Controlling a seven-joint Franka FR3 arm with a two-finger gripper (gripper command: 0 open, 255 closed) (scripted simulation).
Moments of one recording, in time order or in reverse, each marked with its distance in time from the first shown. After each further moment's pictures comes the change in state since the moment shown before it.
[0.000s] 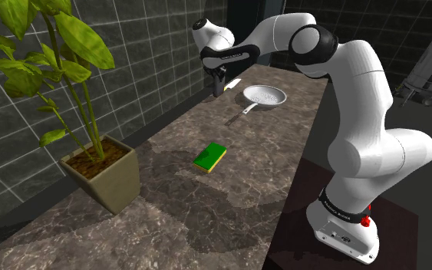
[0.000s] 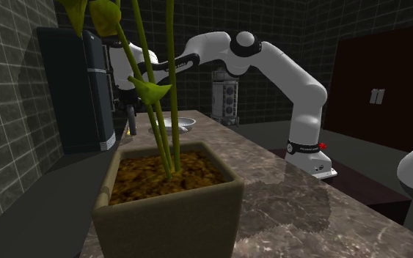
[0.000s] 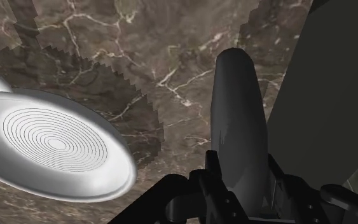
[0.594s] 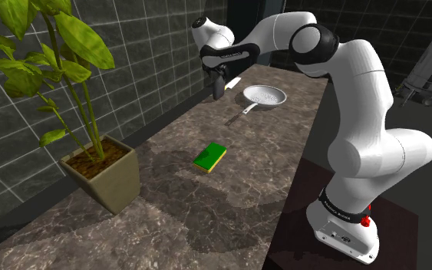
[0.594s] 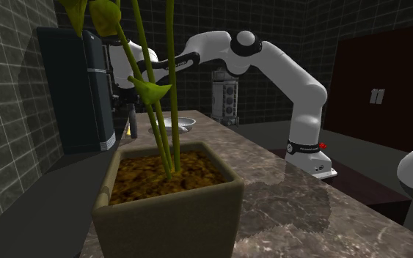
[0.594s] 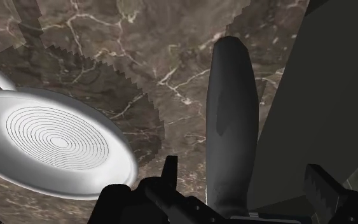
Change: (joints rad) arm 0.002 -0.008 0.004 0.001 0.005 -0.009 -0.002
